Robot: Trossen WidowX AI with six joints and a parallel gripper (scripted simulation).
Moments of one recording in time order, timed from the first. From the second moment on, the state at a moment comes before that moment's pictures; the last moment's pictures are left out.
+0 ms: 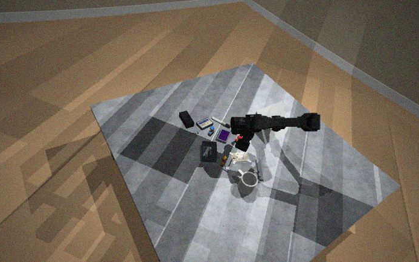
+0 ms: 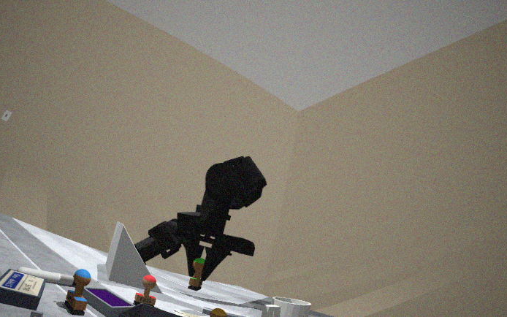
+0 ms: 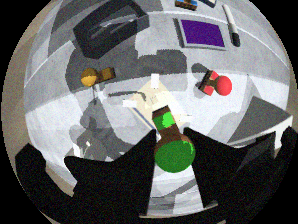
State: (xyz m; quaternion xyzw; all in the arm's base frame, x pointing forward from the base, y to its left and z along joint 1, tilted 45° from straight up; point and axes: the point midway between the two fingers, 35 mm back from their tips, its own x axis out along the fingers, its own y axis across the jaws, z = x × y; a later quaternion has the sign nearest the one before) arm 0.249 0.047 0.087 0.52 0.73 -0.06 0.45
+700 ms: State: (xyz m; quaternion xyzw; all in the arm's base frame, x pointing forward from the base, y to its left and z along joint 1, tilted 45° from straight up) arm 0.248 0.057 0.081 0.52 0.73 -0.07 0.44
